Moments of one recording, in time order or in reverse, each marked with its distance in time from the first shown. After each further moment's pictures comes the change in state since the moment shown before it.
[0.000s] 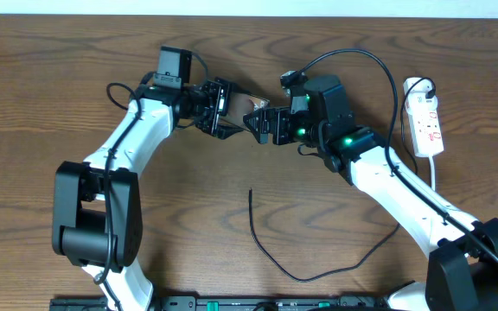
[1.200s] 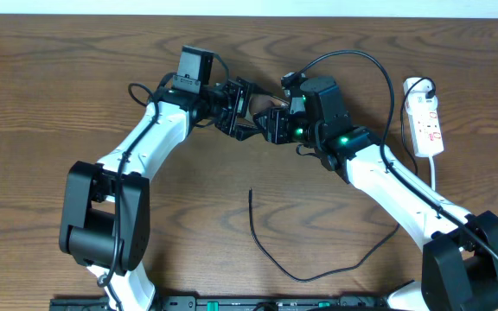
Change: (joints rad) left arm -0.086 0.000 0.000 0.095 0.058 -0.057; right arm 0.004 0.031 0.000 0.001 0.047 0.031
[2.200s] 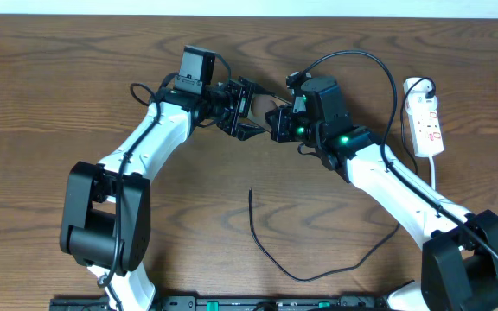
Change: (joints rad) left arm -0.011 0.000 0.000 0.010 0.000 0.000; right arm -0.003 0.003 0.000 -0.009 0.064 0.026
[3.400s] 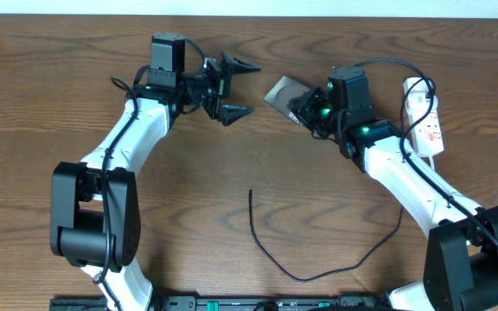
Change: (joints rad) left arm 0.121 -0.001 0.000 0.202 0.184 0.087; right arm -0.134 0.014 0.000 0.028 -0.008 0.573
